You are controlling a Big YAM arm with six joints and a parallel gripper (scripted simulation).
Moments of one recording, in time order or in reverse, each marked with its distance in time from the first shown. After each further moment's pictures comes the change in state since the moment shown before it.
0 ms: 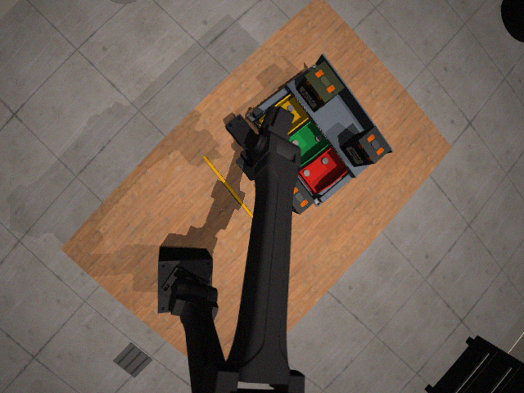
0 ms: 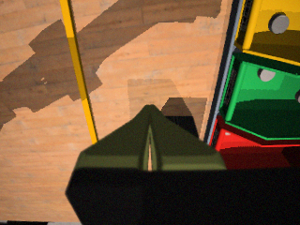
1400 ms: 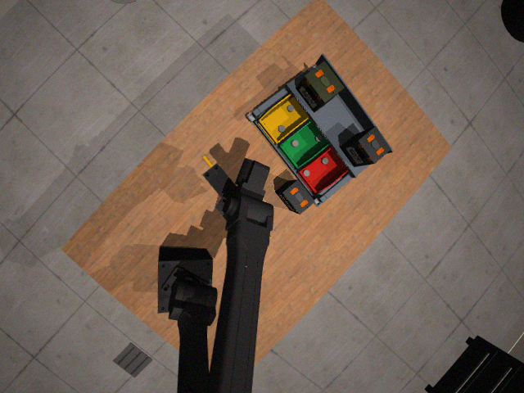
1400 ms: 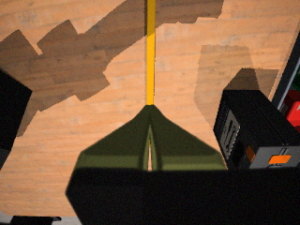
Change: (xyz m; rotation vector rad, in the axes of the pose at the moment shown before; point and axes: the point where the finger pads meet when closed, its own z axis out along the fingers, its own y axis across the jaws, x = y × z) arm 0.056 0.108 0.000 0.001 -0.002 -0.007
